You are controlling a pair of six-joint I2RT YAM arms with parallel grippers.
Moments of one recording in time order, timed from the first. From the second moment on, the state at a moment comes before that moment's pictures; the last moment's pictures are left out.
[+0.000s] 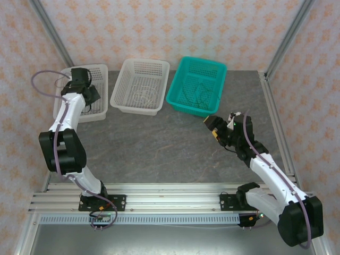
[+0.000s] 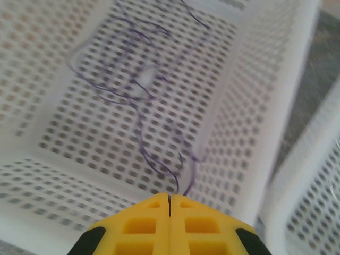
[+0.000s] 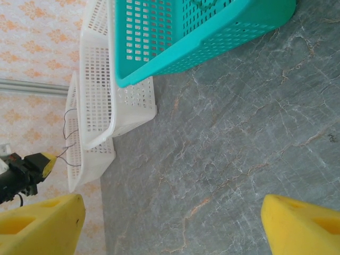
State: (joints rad) left arm 0.23 1.69 1.46 -0.70 -0.18 -0.39; right arm 0.27 0.93 0.57 -0.18 -0.36 1.05
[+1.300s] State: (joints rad) left arm -0.03 1.19 0.29 0.49 -0.41 -0.14; right arm 0.02 1.52 0.32 0.69 0.38 0.24
